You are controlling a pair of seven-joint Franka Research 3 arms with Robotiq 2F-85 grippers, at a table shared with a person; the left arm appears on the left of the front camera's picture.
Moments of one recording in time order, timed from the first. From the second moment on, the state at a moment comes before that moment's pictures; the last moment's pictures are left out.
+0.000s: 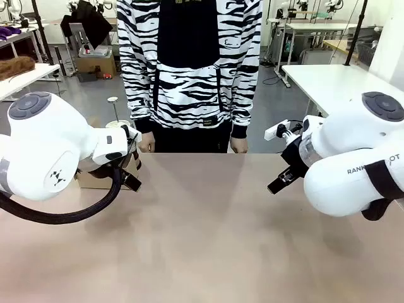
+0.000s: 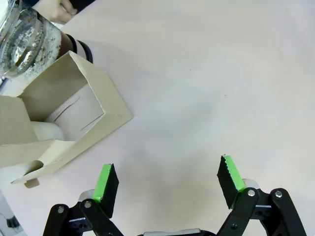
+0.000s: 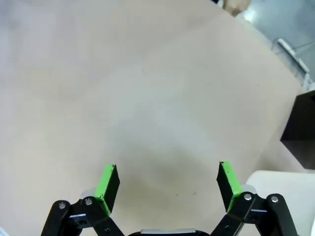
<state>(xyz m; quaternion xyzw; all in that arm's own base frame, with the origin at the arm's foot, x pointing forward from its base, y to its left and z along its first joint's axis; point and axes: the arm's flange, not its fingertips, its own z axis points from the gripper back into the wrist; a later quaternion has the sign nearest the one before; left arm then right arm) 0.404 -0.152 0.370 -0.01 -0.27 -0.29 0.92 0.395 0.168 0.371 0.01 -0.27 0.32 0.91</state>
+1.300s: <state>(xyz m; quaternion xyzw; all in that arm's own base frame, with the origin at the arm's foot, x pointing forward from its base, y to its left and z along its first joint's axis) 0.404 -0.152 0.370 -0.01 -0.27 -0.29 0.92 0.424 0.155 0.438 0.01 -0.29 0.29 0.91</state>
